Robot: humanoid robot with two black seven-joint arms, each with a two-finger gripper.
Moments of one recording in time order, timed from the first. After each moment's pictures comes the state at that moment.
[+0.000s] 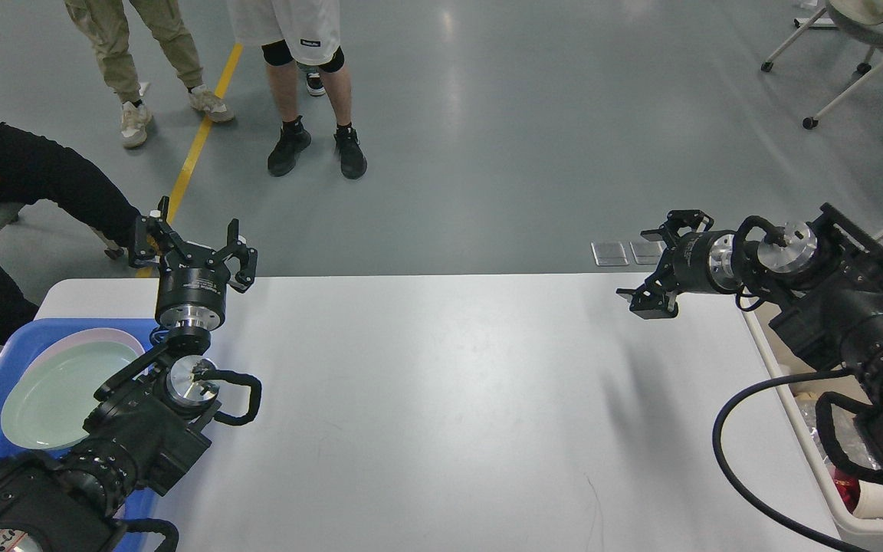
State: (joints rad) left arm -0.76 0.02 -0.92 -0.21 -0.11 -0.49 -0.61; right arm 1.00 -0.20 0.85 0.19 -0.02 0.15 -0.72
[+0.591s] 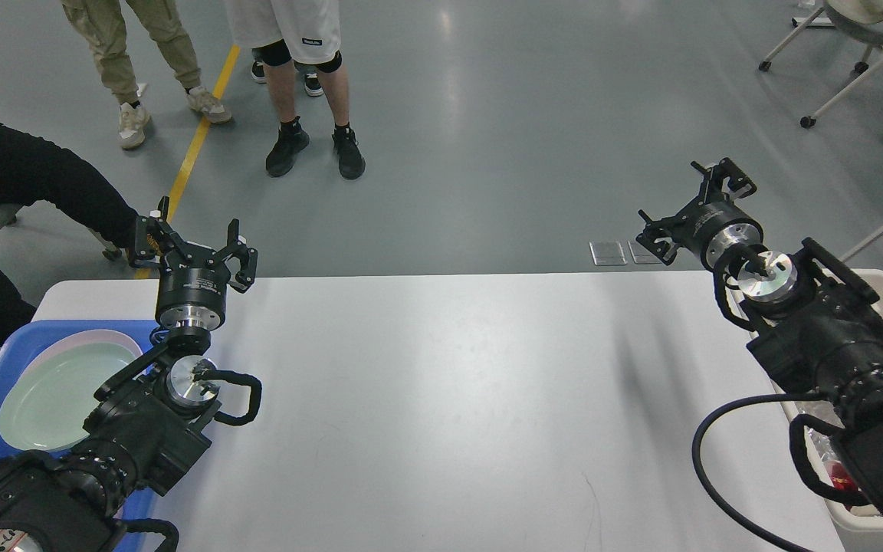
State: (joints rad) left arm -0.76 0.02 -0.92 -0.21 -0.11 -0.49 -0.61; right arm 0.94 -0.12 0.97 0.20 -0.01 0.23 -0.09
